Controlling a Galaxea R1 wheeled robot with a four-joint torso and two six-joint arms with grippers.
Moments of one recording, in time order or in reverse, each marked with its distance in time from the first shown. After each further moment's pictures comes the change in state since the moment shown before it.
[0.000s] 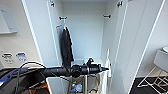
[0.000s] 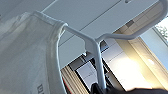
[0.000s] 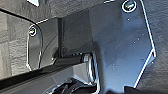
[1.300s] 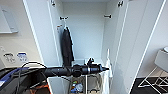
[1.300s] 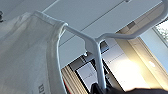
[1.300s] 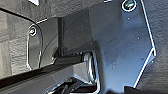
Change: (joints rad) left arm -0.001 0.017 -0.013 -0.025 0.002 0.001; right arm -0.003 0.001 0.000 0.000 0.000 0.000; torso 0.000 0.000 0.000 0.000
